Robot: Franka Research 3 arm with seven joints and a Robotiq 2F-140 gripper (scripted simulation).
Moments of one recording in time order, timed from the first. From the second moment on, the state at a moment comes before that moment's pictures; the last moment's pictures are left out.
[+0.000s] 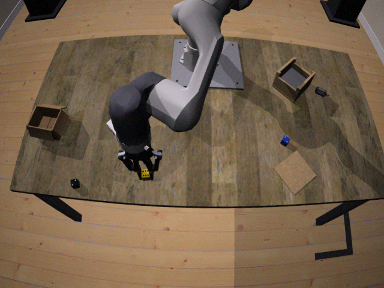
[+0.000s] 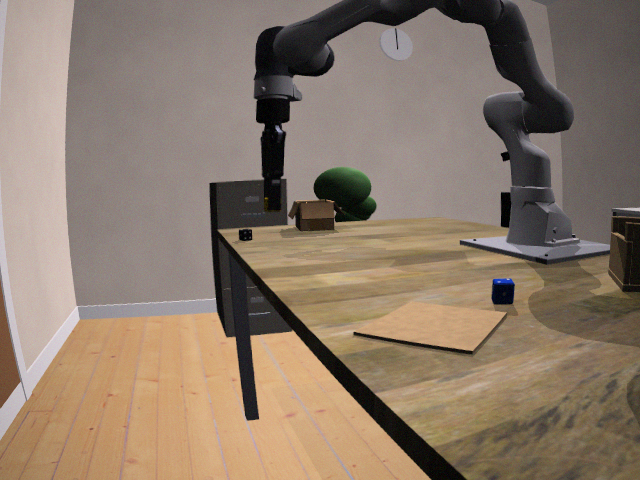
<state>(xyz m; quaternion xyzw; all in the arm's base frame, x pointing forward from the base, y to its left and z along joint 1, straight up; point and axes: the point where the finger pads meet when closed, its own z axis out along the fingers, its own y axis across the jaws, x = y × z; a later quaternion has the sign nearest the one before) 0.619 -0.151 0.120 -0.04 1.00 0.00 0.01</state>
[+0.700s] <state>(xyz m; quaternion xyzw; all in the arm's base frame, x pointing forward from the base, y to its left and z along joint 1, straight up) 0.657 0.004 0.126 -0.14 0.99 -0.01 0.00</state>
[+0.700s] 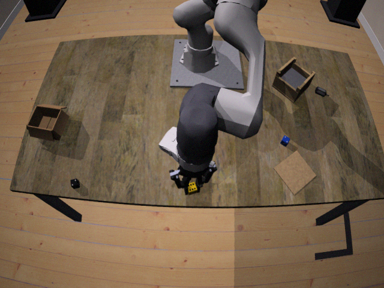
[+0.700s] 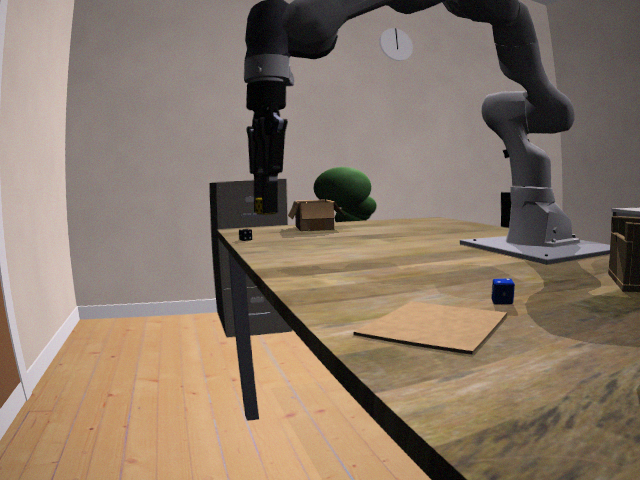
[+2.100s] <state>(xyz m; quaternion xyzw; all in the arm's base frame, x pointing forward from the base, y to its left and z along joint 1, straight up) 0.565 0.445 0.124 -0.34 0.94 0.00 0.00</state>
